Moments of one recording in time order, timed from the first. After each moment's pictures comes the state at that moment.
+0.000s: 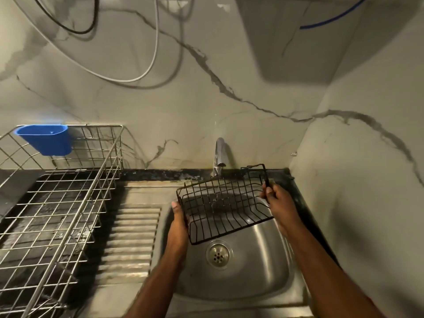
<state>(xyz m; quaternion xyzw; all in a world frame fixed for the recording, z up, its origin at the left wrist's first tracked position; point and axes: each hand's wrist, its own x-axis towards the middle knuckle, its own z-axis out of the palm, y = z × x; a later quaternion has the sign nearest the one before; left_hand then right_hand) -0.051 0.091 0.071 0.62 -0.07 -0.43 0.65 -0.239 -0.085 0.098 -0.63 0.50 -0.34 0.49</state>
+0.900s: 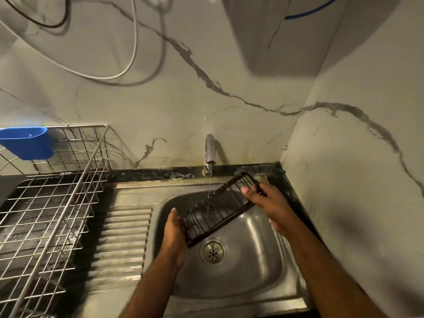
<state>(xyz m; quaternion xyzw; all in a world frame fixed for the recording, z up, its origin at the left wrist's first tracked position) -0.054 0.073 0.051 0.58 -0.03 -0.49 0.65 -0.250 -0.075 0.107 -0.65 0.43 -0.30 0.55</state>
